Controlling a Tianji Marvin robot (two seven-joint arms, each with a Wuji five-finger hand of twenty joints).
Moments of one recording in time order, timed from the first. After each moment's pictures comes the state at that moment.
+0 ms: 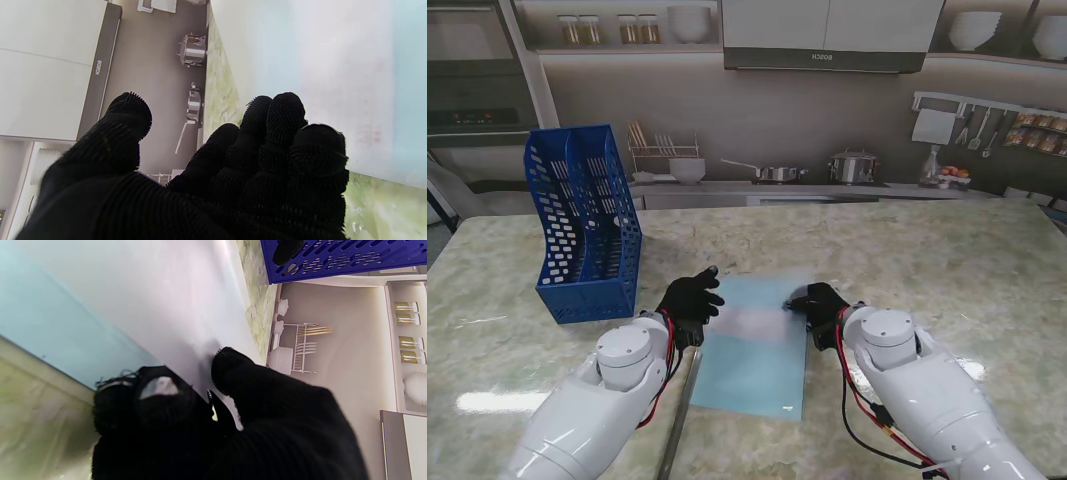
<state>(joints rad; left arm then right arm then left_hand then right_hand) 1.37 -1.32 -1.11 -1.34 -0.49 0.20 0.18 -1.22 -1.25 1.08 -1.12 0.32 0.24 0.14 0.66 -0.29 0.40 -0.08 0.65 0.41 0.03 0.07 0.73 0.43 0.75 0.51 0.64 0.43 1.18 0.78 0.69 0.32 1.75 0.59 0.96 -0.43 0.89 -0.24 0.72 0.29 0.83 0.57 0.93 0.35 1.00 0.82 1.21 0.10 1.48 0.71 0.79 0.17 1.66 0.73</state>
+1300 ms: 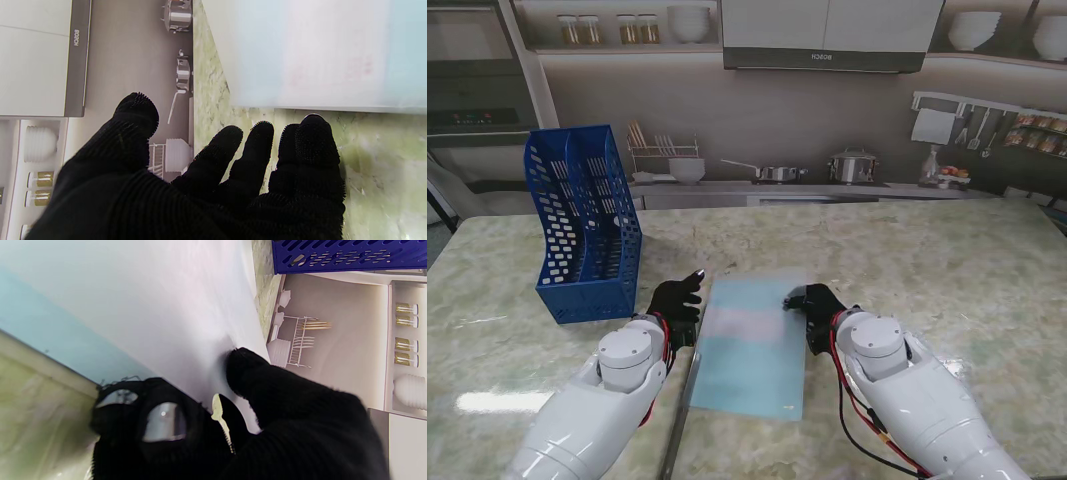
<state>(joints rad) 1.37 -1.34 -1.13 -1.30 -0.42 0.21 0.28 -1.25 -1.27 1.06 -1.14 0.24 0.19 0.04 0.73 -0.26 0.34 -0.08 0.63 0.44 0.04 0.11 0.43 0.47 0.58 0.42 0.16 0.55 0.94 0.64 0.24 0.36 1.35 0.78 0.81 -0.41 0.98 -0.26 0.79 0.17 0.81 0.93 0.96 0.36 1.05 0.95 1.28 0.04 1.62 0.71 0.86 0.11 1.73 0.73</state>
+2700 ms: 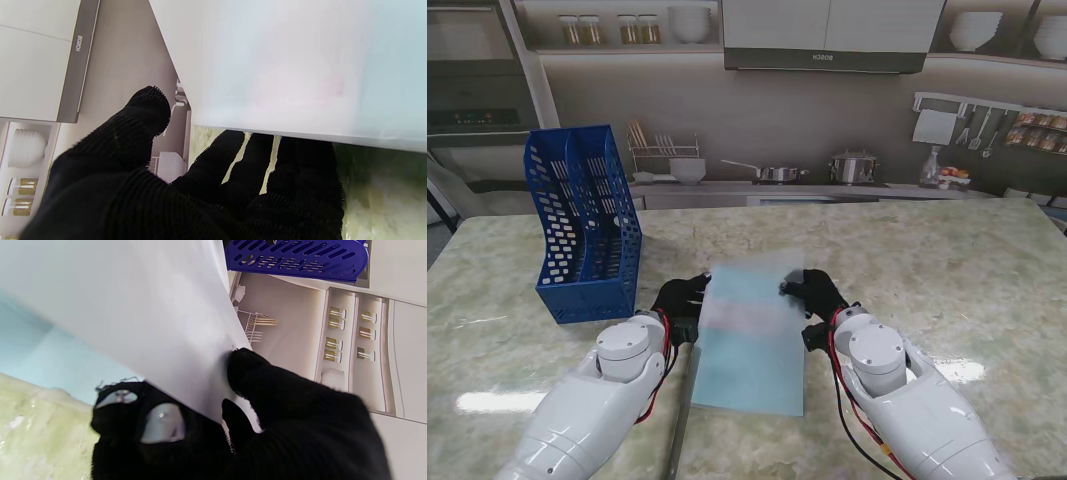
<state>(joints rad) 1.33 -1.34 -1.13 -1.25 -0.49 0.21 0.20 -1.34 -1.25 1.09 -1.32 0.19 0.08 -0.06 0.73 -0.37 0.55 -0.08 0.62 0.47 0.04 0.11 0.40 0.47 0.50 0.38 0.14 0.51 0.82 0.49 0.14 0.34 1.24 0.69 0.80 -0.41 0.99 -0.26 0.81 0.17 0.81 0.96 0.97 0.35 1.04 0.98 1.28 0.05 1.62 0.73 0.84 0.13 1.74 0.73</state>
